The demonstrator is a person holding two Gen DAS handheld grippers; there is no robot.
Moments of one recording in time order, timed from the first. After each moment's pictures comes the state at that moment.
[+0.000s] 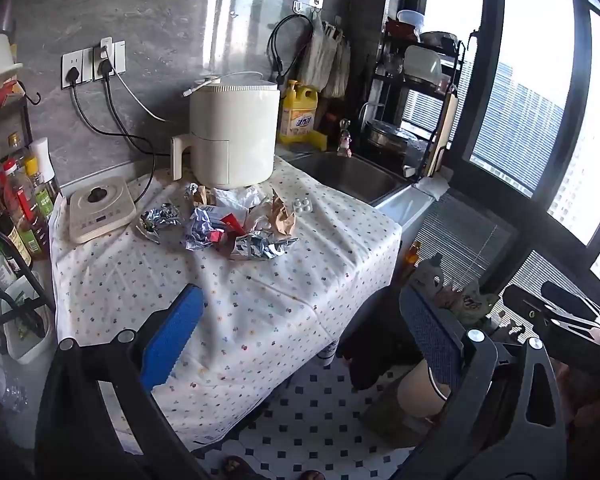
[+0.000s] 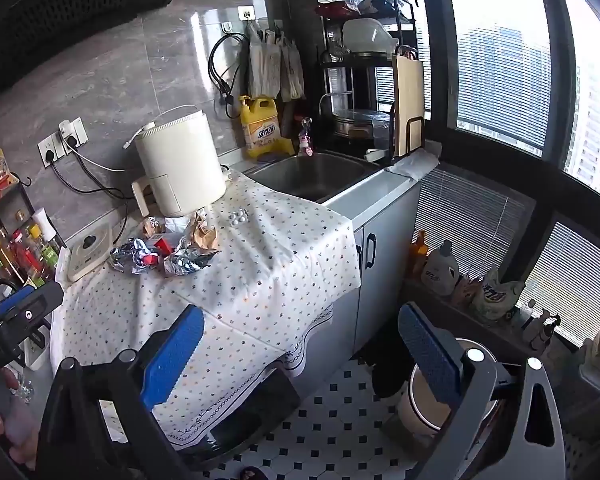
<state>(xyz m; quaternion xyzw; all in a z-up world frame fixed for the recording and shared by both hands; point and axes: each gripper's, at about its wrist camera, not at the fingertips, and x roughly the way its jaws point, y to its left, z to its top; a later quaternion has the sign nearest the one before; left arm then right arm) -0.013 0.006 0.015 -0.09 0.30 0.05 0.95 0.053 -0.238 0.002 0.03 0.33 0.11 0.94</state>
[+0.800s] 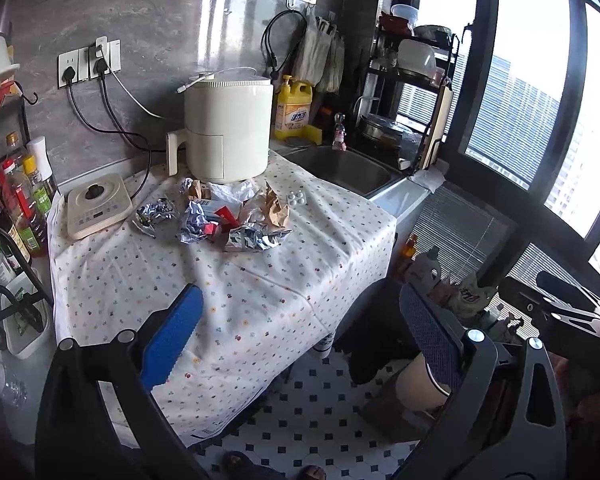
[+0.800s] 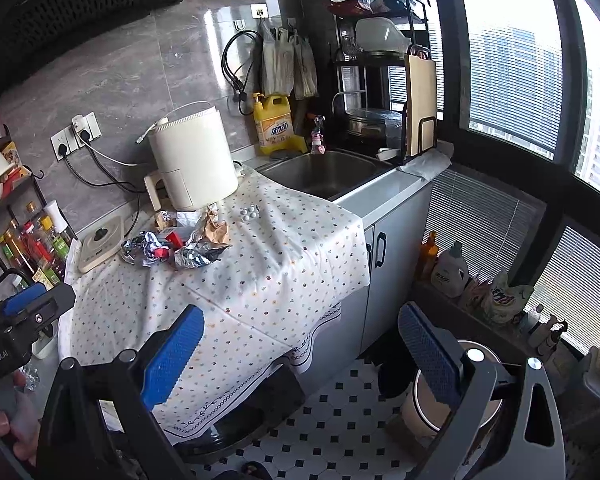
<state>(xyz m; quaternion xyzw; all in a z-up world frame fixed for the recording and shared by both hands) -0.017 -0.007 0.012 -0.08 0.31 0.05 0.95 0.050 -0.244 0.003 0.02 0.33 0.13 0.93</state>
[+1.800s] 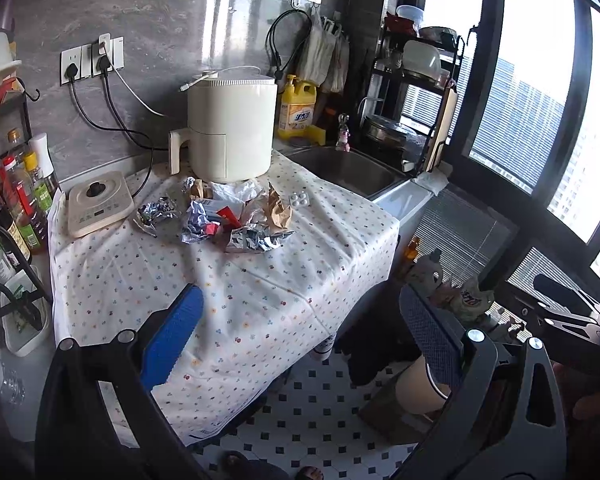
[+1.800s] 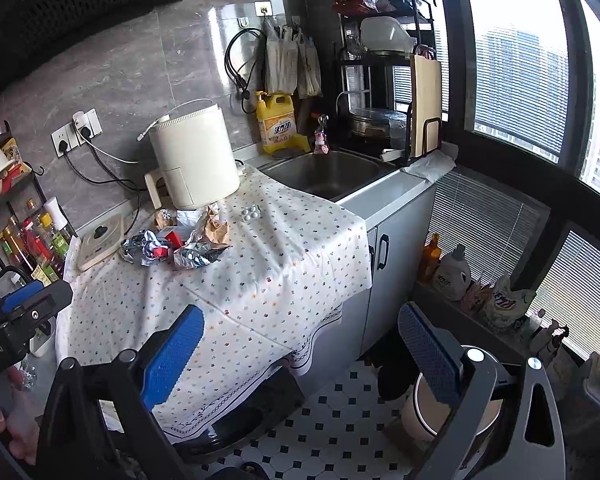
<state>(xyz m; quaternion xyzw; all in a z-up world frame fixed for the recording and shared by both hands) -0.013 -0.004 0.009 -0.09 0.31 0.06 0.95 0.055 -0.238 -0.001 0.01 0.33 0.13 0.93</state>
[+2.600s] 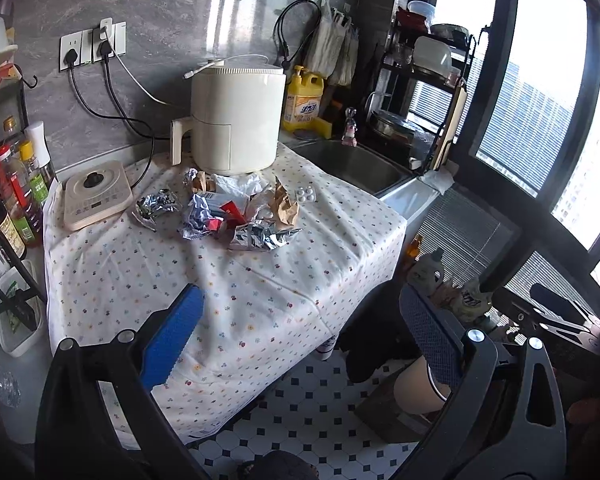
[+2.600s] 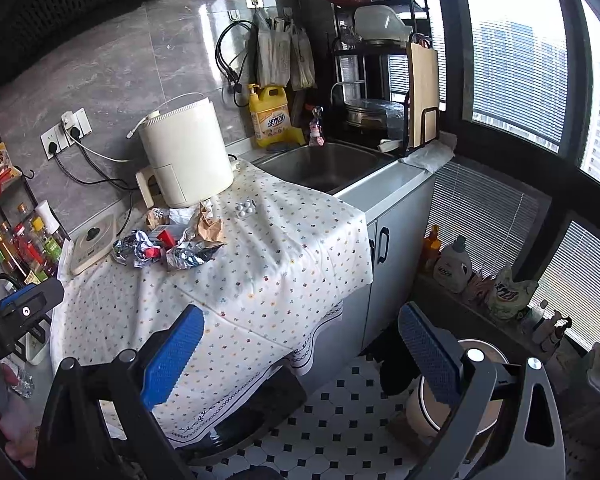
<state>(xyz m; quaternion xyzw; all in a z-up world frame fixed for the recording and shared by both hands) 0.006 0.015 0.004 -0.11 0.32 0.06 0.94 0.079 -0.225 -0.018 0.03 0.35 0.13 0.93</state>
